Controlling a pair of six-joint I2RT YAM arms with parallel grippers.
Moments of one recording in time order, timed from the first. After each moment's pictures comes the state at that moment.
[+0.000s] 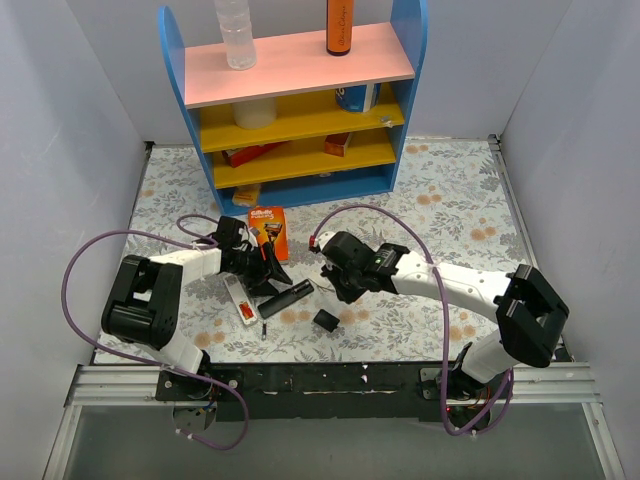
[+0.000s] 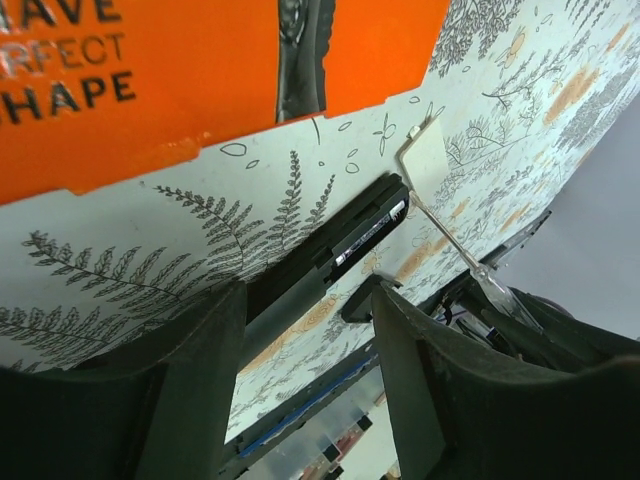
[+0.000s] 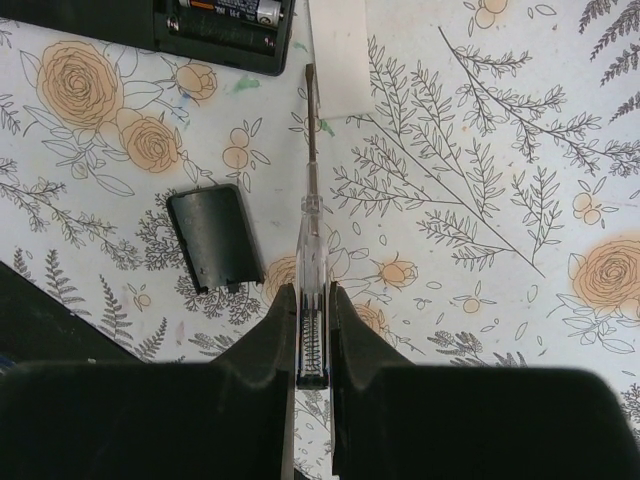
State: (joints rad) left arm -0.26 1.58 0.73 -0.31 0.61 -0.70; right arm 1.02 1.51 1.04 -0.58 0.07 0.21
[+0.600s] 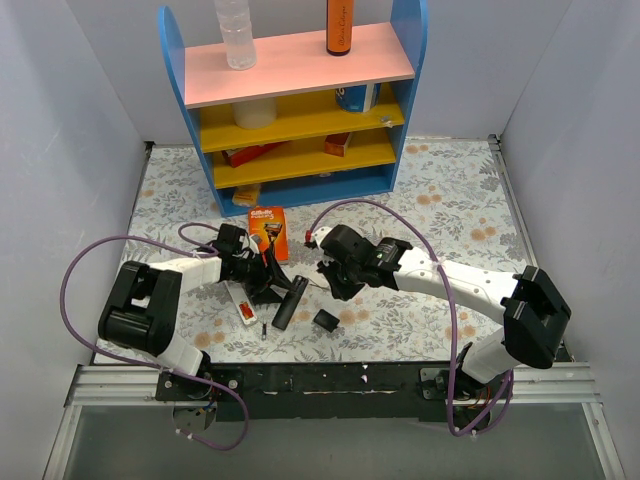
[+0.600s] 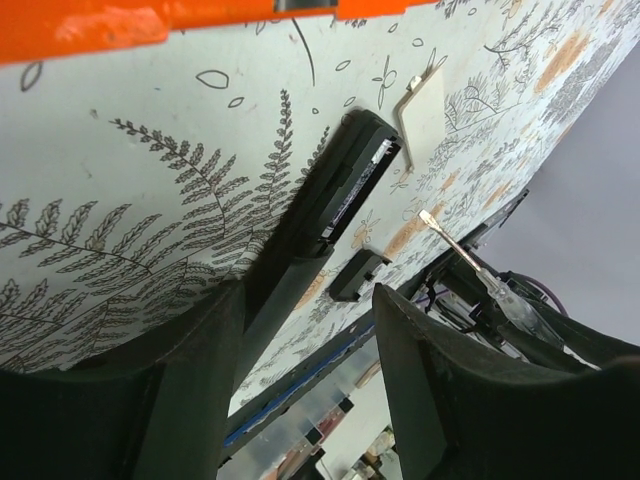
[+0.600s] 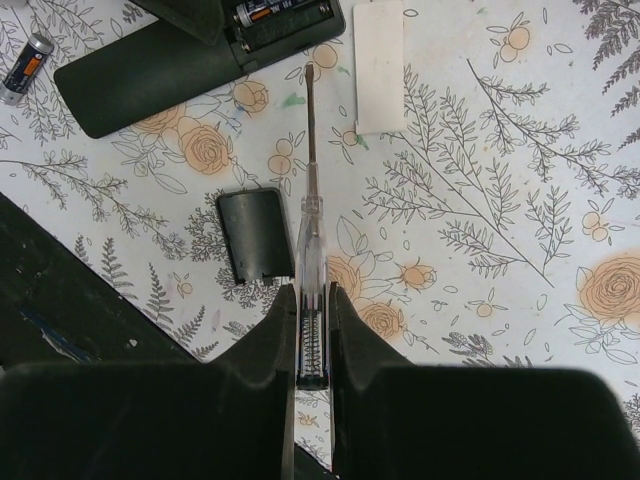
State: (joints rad) left arm -0.28 1.54 0.64 -0.24 0.67 -0.77; right arm 1.02 1.50 1.11 -0.64 0.01 0.20
